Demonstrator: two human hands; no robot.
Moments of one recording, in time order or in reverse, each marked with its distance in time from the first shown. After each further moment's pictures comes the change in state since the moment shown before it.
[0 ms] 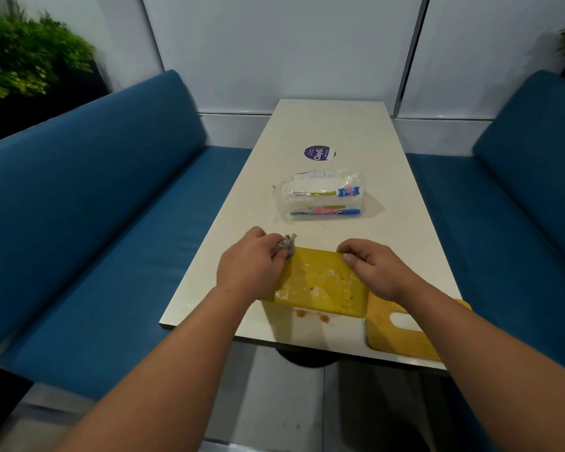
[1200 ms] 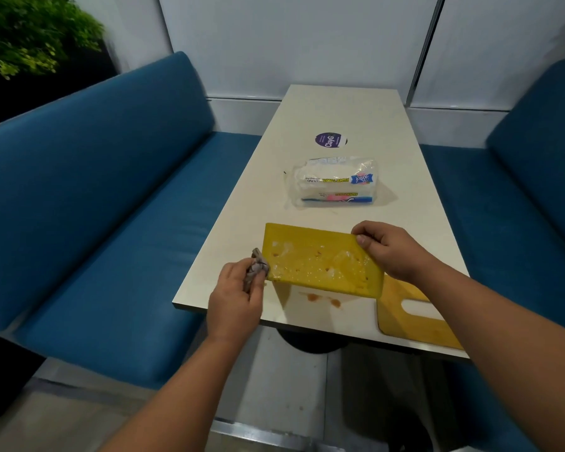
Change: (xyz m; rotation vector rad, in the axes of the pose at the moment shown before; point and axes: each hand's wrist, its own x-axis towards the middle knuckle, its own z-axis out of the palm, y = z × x) left_hand -0.084 -0.054 0.043 -0.477 0.302 -0.204; right_hand 0.010 0.005 0.001 -0.016 0.004 0.001
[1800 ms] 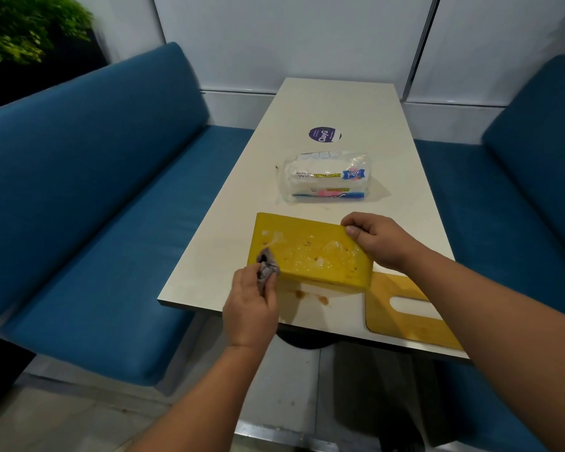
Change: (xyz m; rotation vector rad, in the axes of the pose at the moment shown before) left_hand -0.023 0.019 0.048 0.048 0.058 -0.042; right_hand 0.014 0.007 -0.009 0.018 -0.053 -0.003
